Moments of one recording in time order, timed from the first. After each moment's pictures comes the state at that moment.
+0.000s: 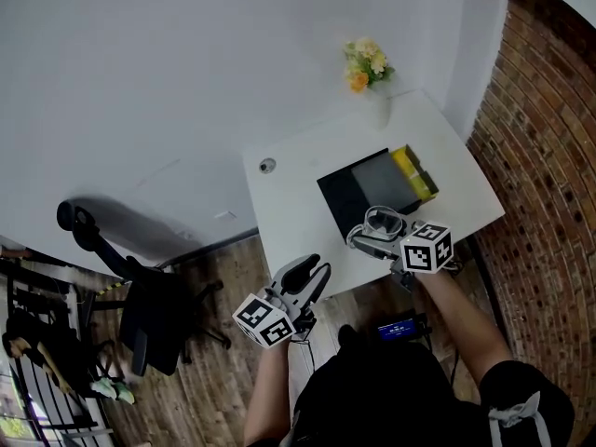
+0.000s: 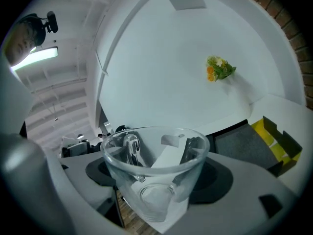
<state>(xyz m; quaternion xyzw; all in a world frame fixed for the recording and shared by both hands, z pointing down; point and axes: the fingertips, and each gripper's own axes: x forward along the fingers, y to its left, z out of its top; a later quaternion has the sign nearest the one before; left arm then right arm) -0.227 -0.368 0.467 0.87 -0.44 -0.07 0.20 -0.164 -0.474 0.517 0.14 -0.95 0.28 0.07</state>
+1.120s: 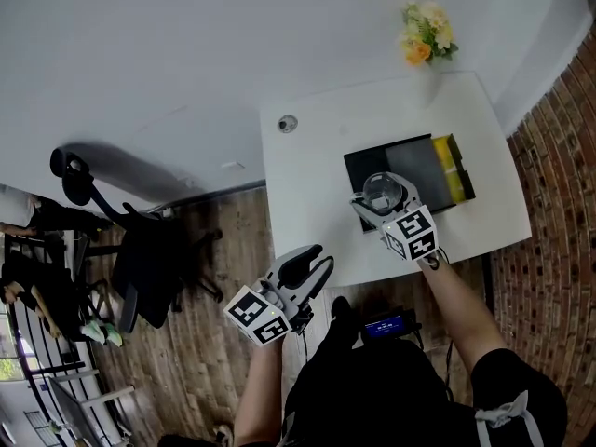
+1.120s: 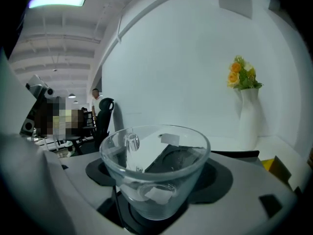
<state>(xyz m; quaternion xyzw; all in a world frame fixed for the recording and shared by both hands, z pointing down) -0.266 -0.388 0.489 0.83 -0.50 -0.07 0.23 -0.243 -0.554 0.592 0.19 -0.97 0.08 0.16</state>
